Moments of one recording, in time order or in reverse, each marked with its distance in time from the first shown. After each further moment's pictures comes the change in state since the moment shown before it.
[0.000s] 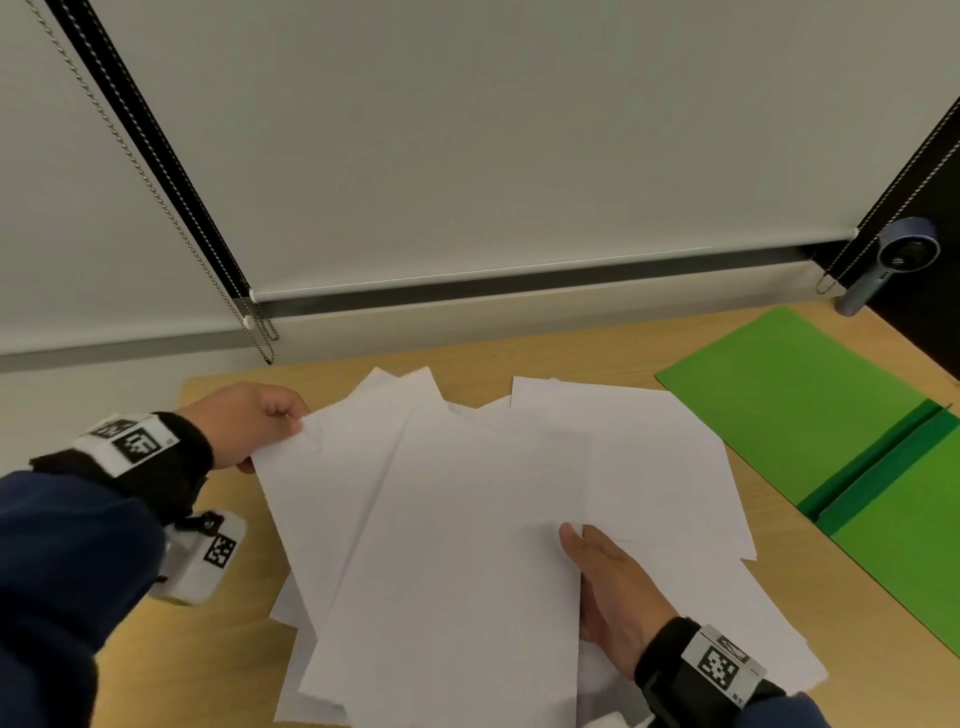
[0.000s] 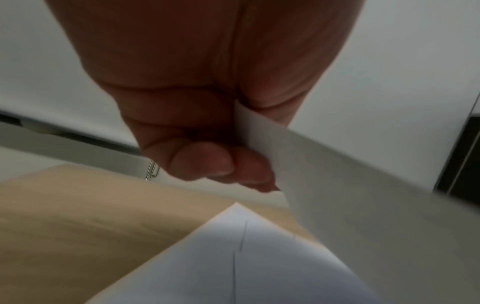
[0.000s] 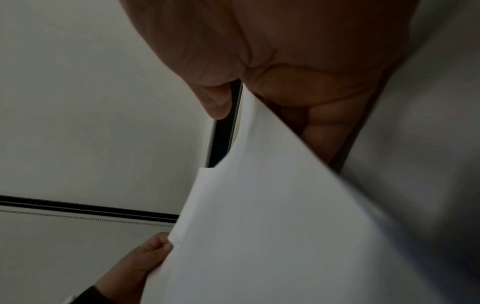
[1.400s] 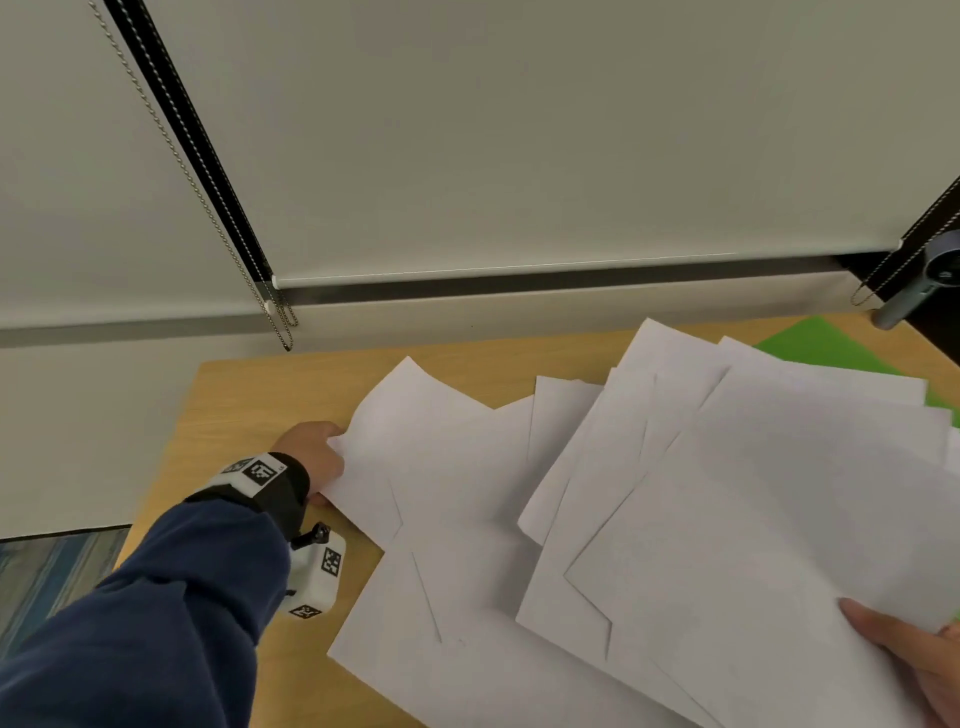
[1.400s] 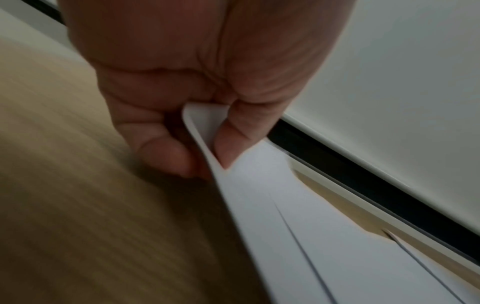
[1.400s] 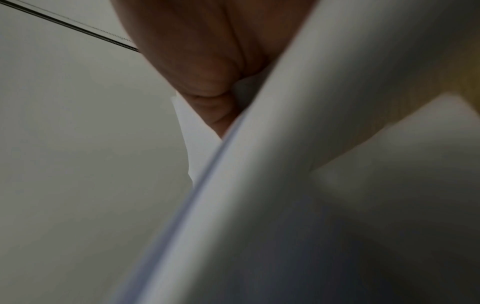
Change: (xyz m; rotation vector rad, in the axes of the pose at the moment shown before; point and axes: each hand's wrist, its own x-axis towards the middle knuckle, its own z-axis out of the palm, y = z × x) left_hand 0.046 -0.026 0.078 -0.089 0.091 -0.319; right_hand -0.070 -0.043 -0.159 -0.078 0.463 -0.346
